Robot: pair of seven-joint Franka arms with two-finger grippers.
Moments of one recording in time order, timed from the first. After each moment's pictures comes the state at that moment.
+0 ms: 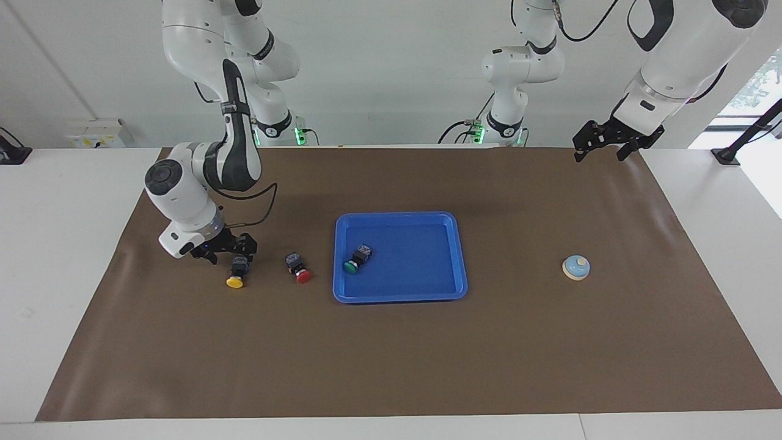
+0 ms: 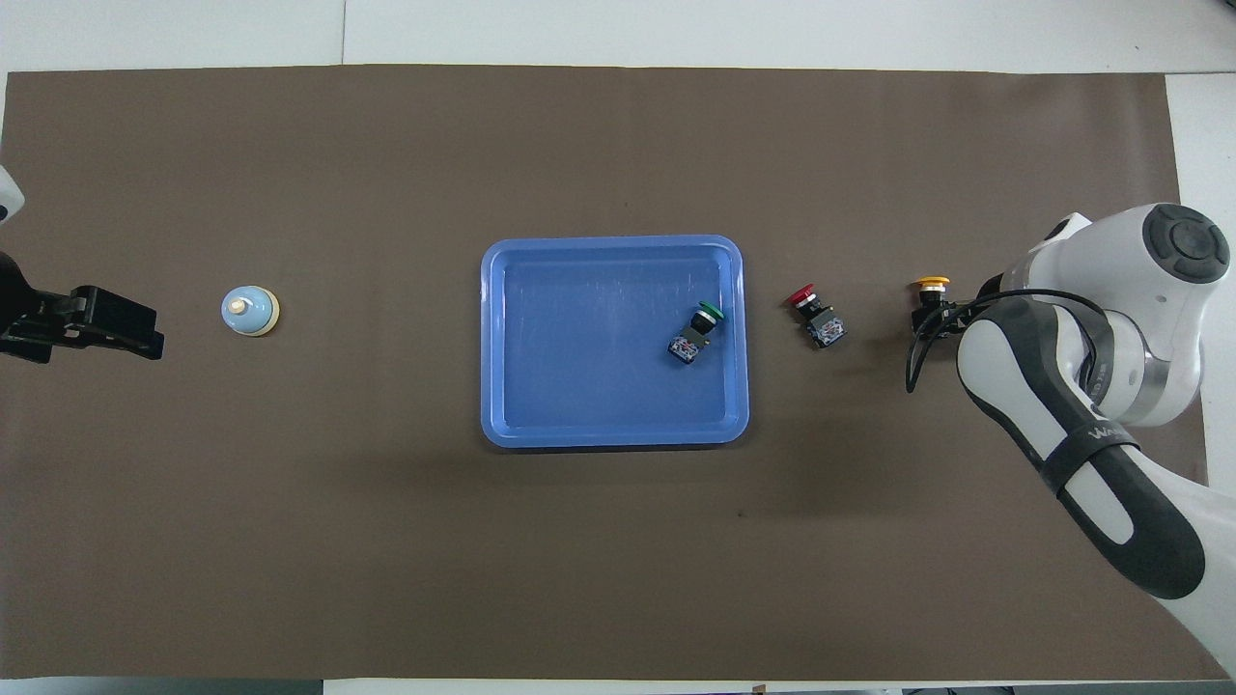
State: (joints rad) left arm -0.03 -0.02 -0.04 -1.60 -0.01 1.44 -0.02; right arm 0.08 0.26 -0.12 -2.08 0.09 2.29 -0.15
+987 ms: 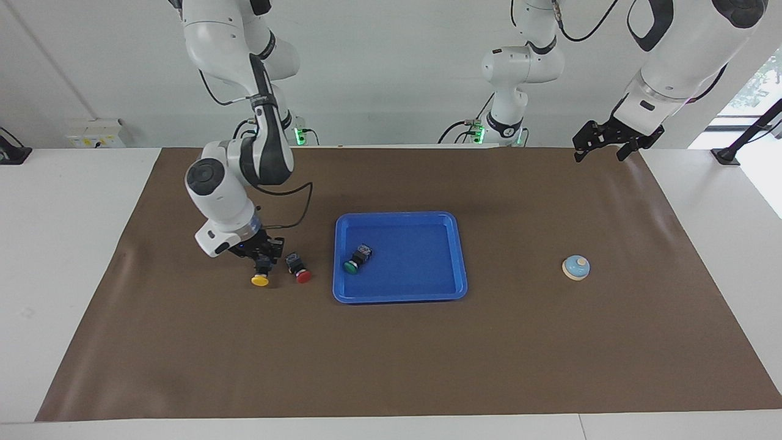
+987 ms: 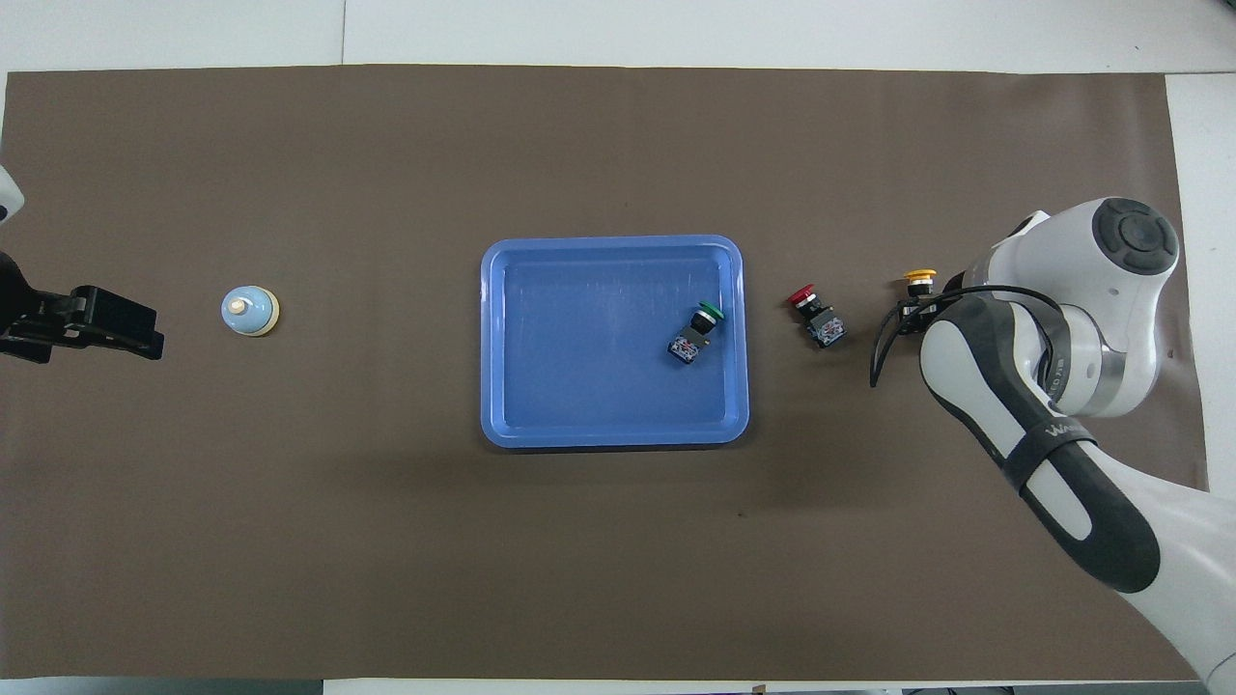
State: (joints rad) left arm -0.03 -0.02 -0.04 -1.60 -0.01 1.44 -0.02; right arm 0.28 0.26 -0.10 -1.95 0.10 2.16 0.24
